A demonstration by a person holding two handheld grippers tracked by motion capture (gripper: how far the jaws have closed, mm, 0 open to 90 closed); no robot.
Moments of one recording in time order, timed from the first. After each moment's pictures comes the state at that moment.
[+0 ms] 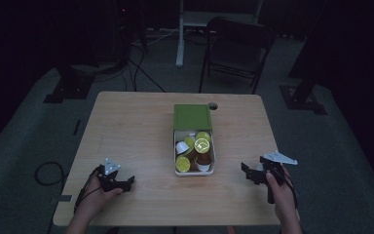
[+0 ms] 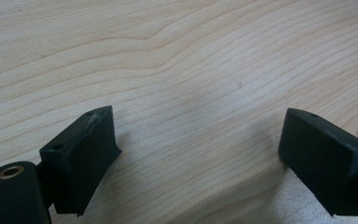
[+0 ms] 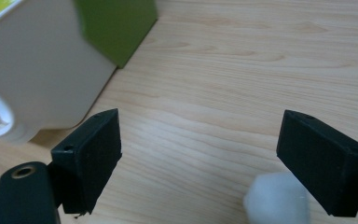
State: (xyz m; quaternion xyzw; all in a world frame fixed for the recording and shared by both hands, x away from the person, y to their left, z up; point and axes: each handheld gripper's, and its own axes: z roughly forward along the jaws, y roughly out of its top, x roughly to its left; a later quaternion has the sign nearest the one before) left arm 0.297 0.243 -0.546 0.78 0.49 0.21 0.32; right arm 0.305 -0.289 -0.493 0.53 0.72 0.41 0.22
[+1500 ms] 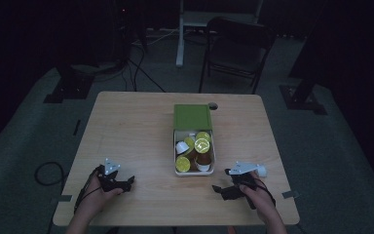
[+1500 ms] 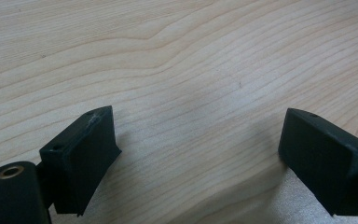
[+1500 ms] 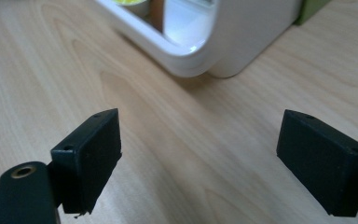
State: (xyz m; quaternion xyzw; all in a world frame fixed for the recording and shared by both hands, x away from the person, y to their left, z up) left arm 0.297 0.243 -0.546 0.78 0.50 0.21 0.32; right arm 0.298 -0.215 -0.527 0.33 0.85 0.40 0.10
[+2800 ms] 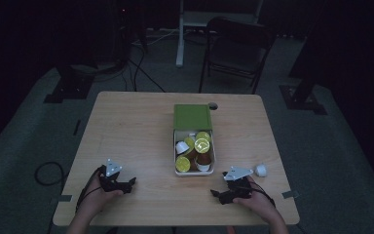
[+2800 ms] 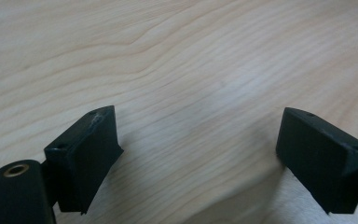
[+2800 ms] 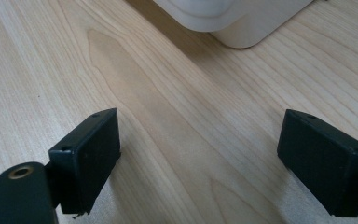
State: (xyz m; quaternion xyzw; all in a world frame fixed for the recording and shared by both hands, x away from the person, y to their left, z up) left arm 0.294 0.238 -0.544 0.80 0.45 0.21 0.32; right arm 0.296 -0.209 -0.550 0.30 0.87 0.37 0.13
